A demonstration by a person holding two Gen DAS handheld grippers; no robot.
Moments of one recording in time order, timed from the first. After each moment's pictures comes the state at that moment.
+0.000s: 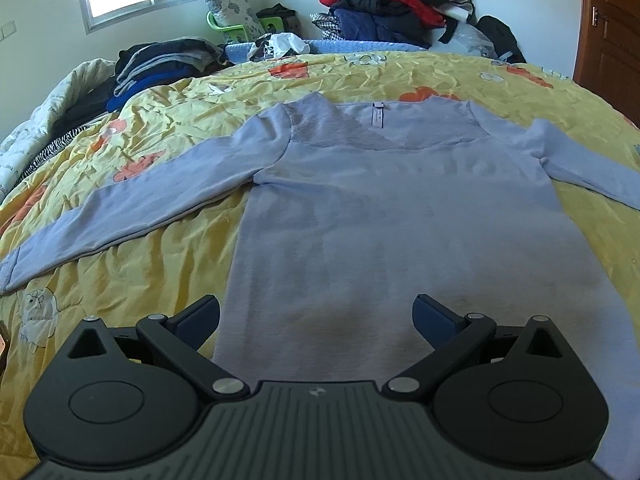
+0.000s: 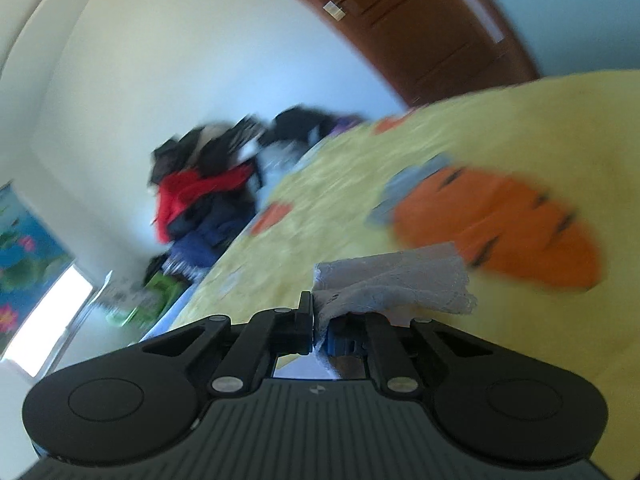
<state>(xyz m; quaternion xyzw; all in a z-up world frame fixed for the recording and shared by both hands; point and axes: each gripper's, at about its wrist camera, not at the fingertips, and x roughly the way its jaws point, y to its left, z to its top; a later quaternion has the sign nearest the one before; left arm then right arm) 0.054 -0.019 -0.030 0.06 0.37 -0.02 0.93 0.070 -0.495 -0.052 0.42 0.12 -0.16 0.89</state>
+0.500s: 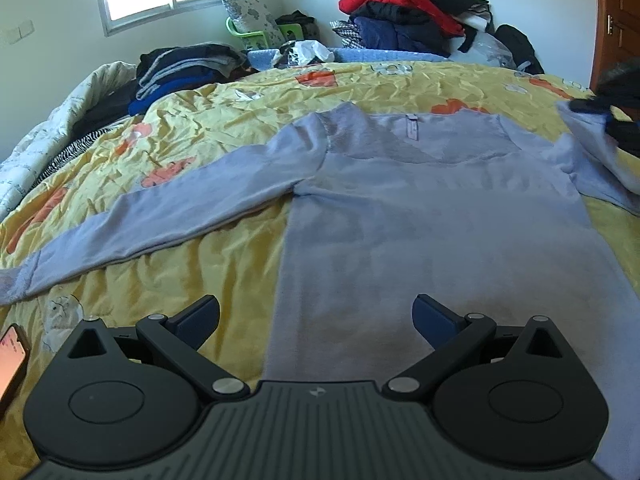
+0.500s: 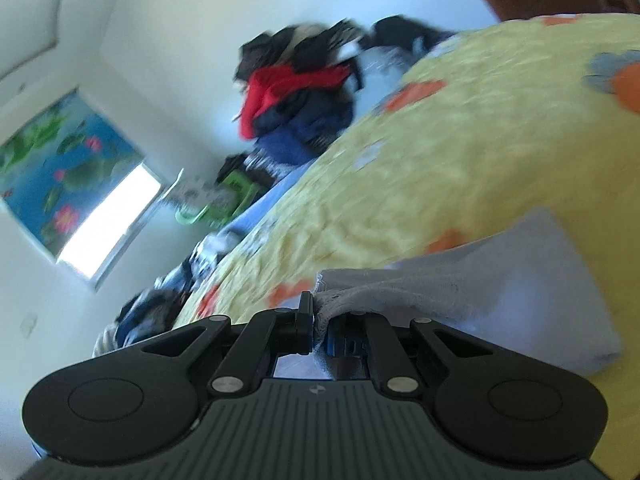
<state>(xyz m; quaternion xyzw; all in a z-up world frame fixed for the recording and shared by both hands) 0.061 0.006 -0.026 0.06 0.36 0.01 0.93 0.159 -0.358 -0.019 0.38 0.20 -0.01 0.90</state>
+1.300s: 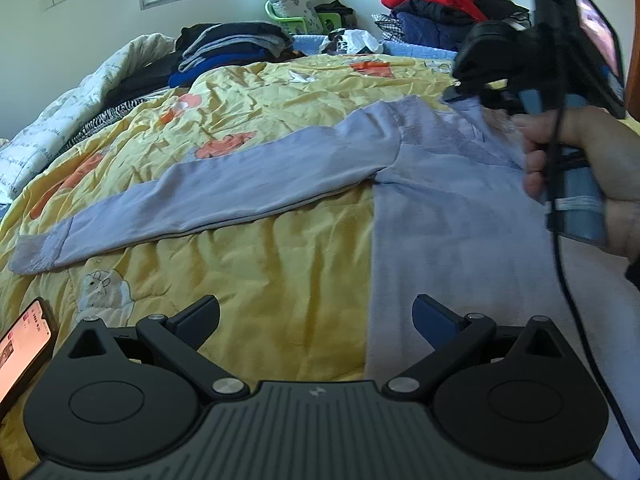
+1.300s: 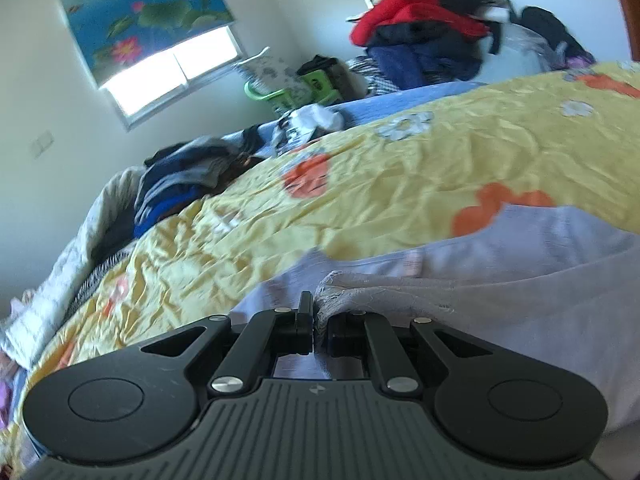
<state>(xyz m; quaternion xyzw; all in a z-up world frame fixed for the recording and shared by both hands) 0.065 0.062 -0.031 0.02 0.37 0.05 0.93 0.250 -0.131 -0.008 0.18 0.29 0.10 0.93</state>
